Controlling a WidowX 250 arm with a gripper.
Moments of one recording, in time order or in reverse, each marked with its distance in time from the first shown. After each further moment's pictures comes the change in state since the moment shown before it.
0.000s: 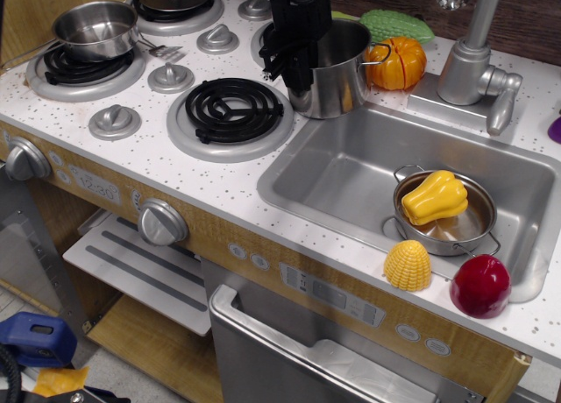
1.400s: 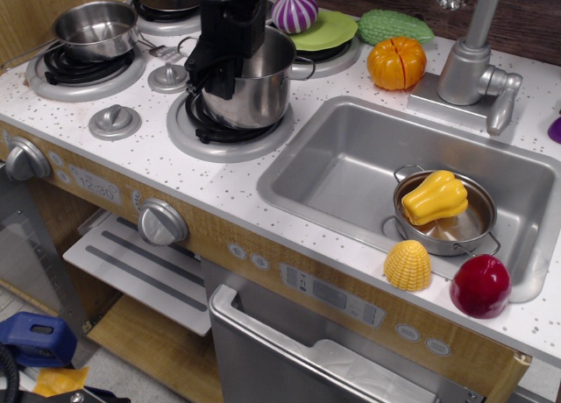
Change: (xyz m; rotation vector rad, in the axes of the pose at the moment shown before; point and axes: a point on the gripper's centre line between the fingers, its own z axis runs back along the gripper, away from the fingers) arm -0.039 -0.068 0.030 0.068 0.229 0.100
